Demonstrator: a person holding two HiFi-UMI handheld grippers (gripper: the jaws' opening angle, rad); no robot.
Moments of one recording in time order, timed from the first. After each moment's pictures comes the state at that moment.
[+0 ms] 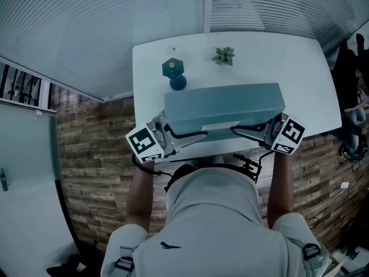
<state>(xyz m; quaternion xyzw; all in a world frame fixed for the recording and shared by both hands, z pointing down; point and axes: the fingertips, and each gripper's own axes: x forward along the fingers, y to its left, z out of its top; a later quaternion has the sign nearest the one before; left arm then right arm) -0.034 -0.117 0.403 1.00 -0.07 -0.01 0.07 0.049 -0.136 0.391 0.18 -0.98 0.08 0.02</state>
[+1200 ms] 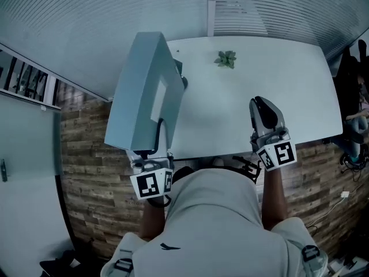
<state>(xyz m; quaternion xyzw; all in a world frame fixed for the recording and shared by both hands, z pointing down) -0.173 -0.112 0.360 0.76 -0.65 -0.03 -0.03 0.115 -0.158 0.372 0.50 -0.87 -0.01 -0.04</state>
